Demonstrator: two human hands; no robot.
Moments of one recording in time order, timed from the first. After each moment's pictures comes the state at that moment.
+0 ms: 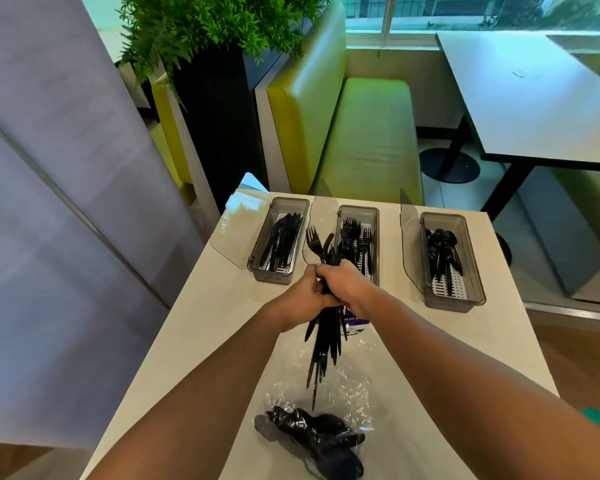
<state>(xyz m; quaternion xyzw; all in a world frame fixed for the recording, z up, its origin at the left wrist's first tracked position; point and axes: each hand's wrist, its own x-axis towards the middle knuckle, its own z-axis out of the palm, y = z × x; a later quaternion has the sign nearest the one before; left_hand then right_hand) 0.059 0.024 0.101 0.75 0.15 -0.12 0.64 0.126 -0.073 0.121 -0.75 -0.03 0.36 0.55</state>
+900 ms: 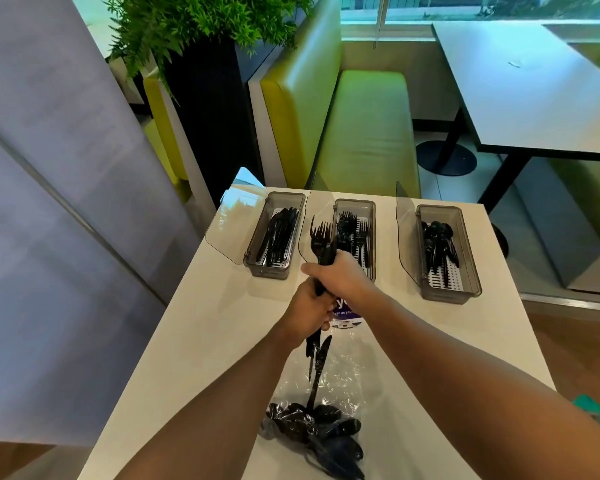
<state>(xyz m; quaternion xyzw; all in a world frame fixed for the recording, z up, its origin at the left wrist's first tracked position) 0.049 -0.008 0.076 0.67 0.20 -0.05 0.71 0.129 -0.077 0.109 -0.82 -0.11 0.28 0.48</state>
